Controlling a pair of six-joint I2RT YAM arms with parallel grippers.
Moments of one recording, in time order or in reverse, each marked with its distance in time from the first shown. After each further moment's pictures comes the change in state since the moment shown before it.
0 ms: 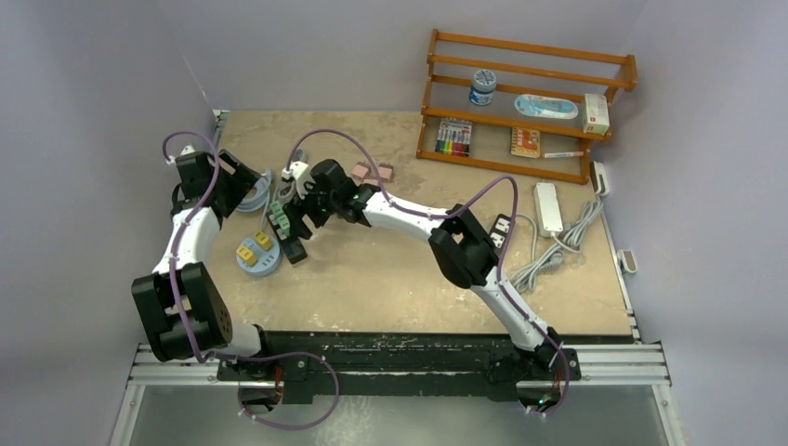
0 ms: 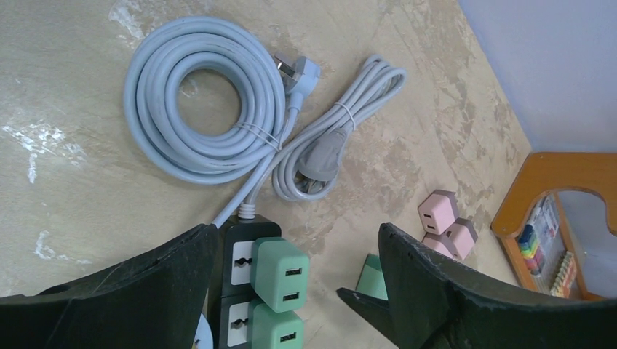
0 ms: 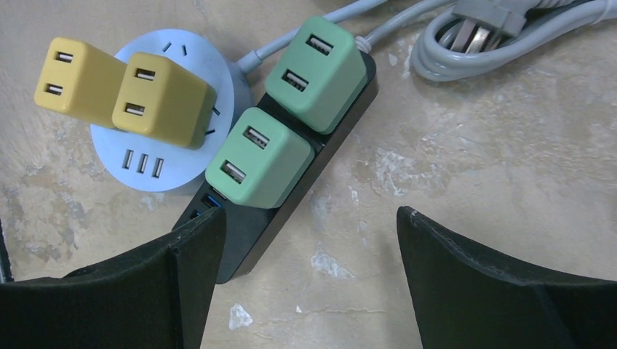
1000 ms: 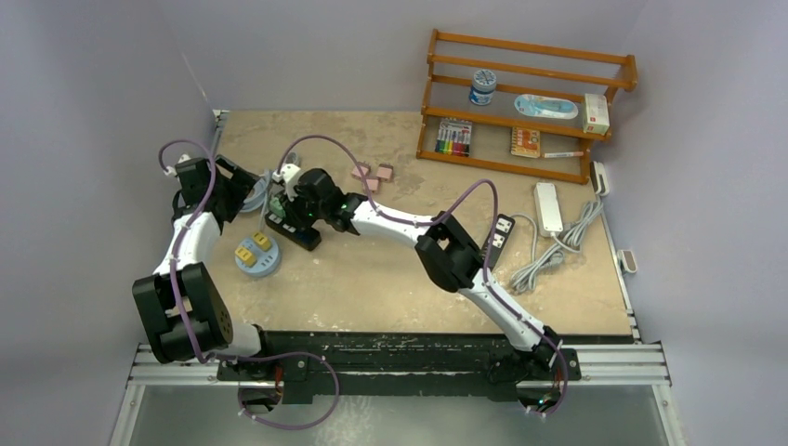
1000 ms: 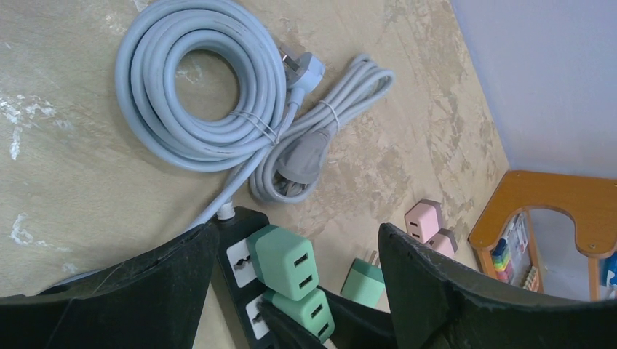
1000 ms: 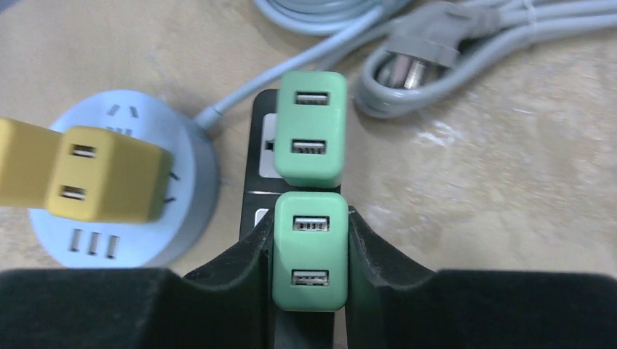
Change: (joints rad) left arm 0.018 -0.006 -0.053 0.047 0.012 -0.111; right arm 0.047 0.147 0.148 0.081 0.157 0.045
